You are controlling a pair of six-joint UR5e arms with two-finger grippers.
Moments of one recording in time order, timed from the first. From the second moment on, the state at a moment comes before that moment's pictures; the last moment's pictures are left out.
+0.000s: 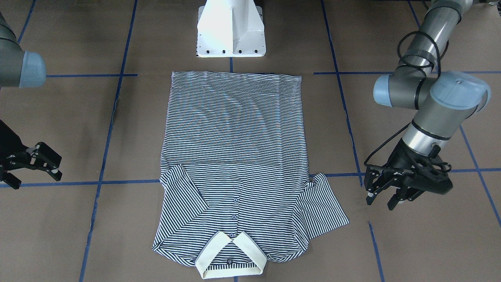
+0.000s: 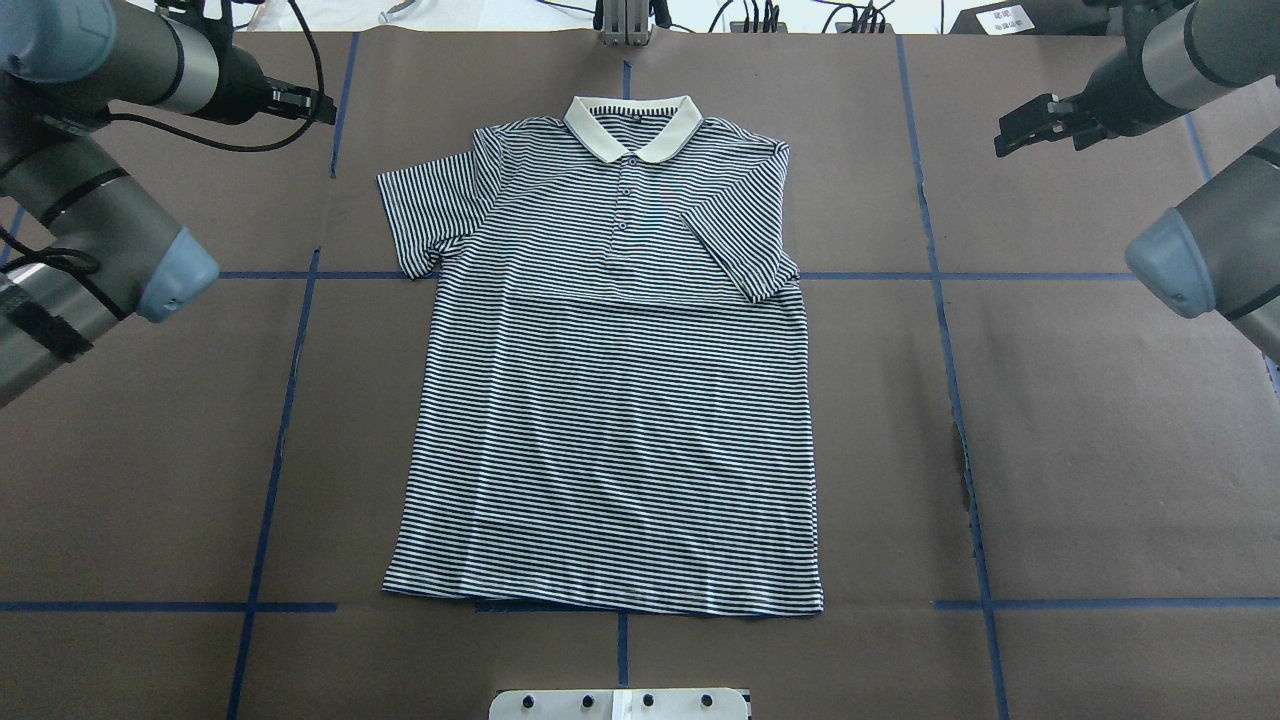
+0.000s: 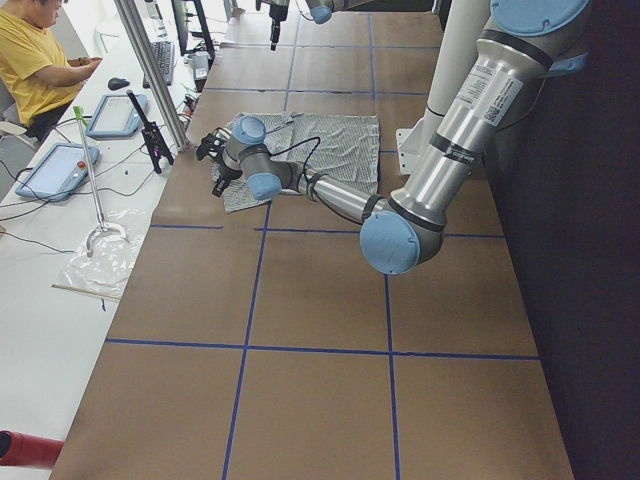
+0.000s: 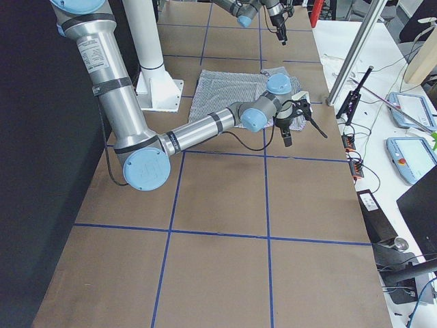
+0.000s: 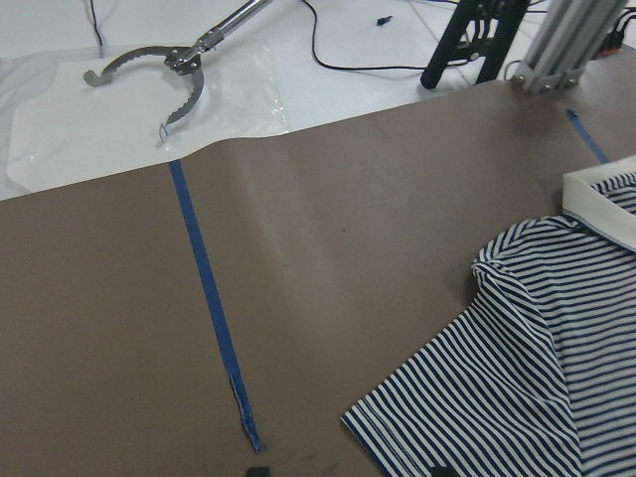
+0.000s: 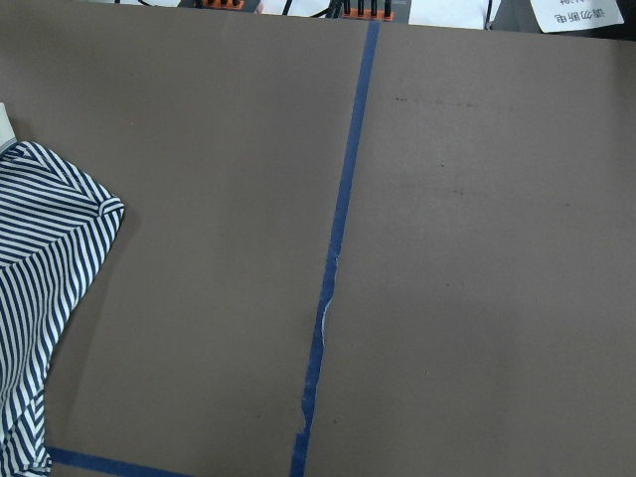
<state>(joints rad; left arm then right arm) -0.97 -2.11 -1.32 -2.32 -1.88 -0.80 1.13 -1.24 1.63 -1.19 2.14 0.67</state>
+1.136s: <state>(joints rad) -0.84 -2.23 -1.00 -2.51 -1.70 -0.95 1.13 -1.26 1.63 -1.18 2.15 0.67</state>
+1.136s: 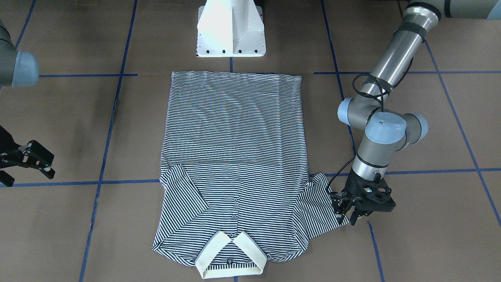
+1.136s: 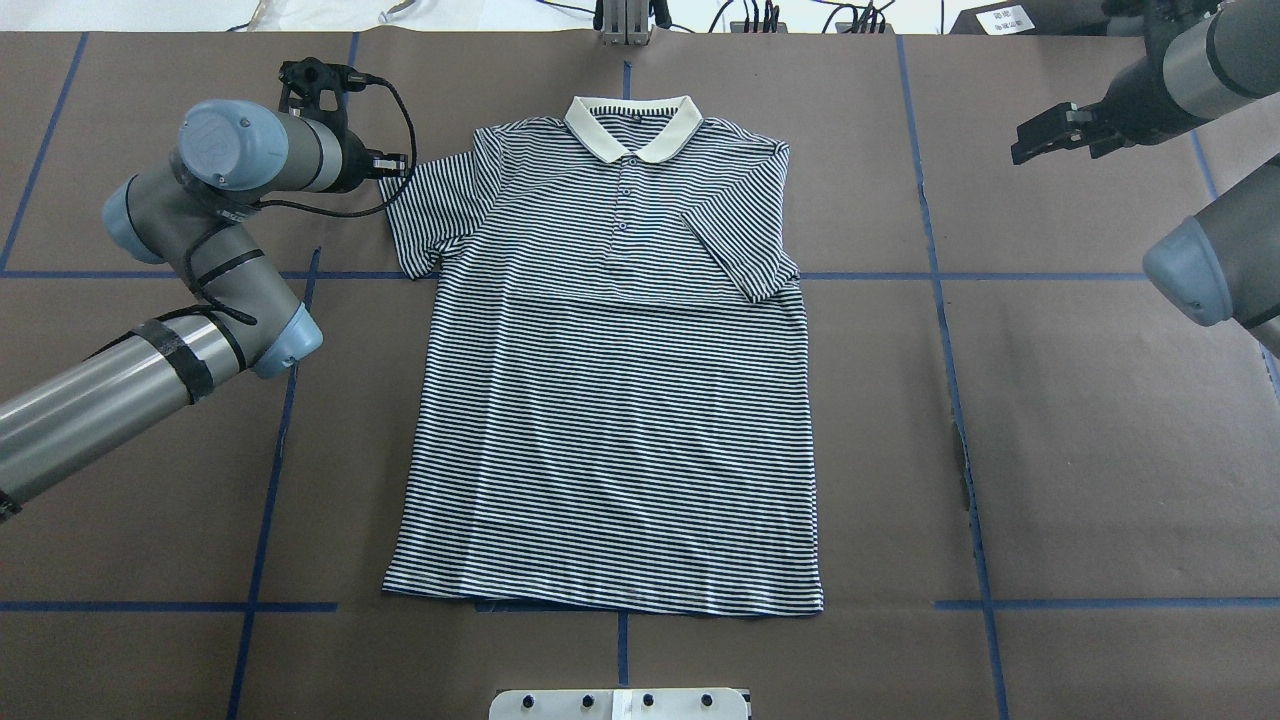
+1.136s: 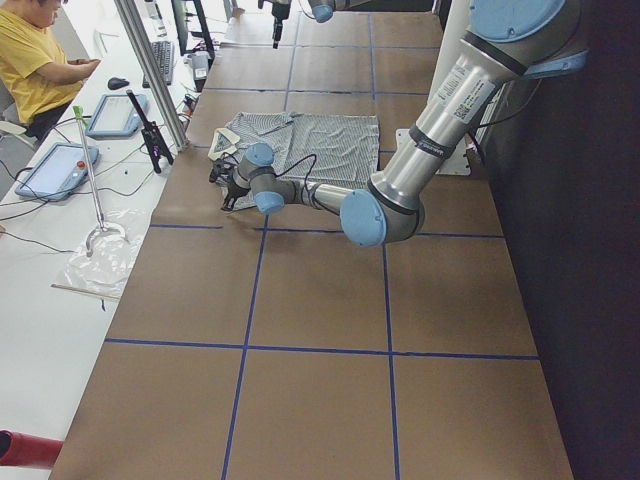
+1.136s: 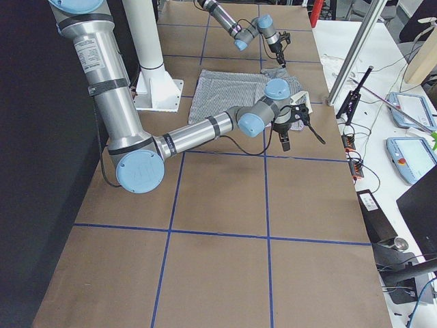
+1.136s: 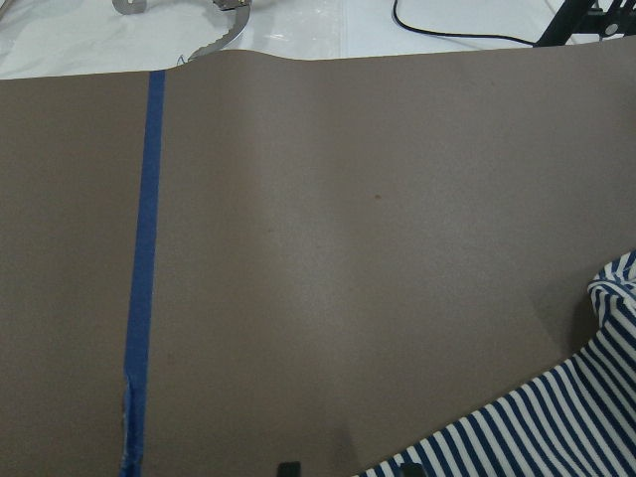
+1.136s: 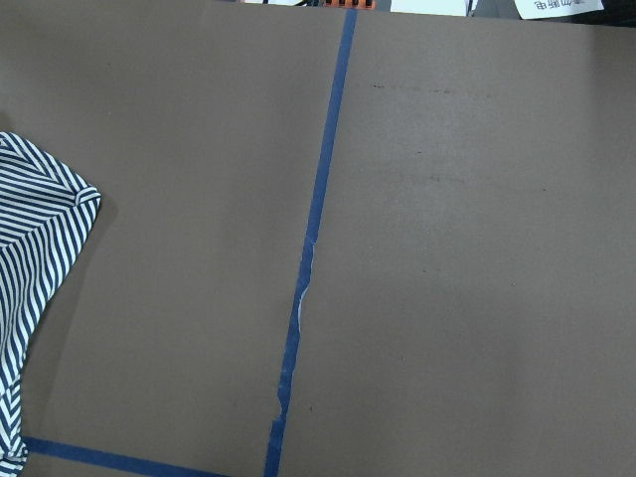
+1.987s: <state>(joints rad) -0.83 -2.24 -0.97 -2.51 -1.69 -0.96 1.13 -1.26 1.62 -1.18 2.14 0.67</state>
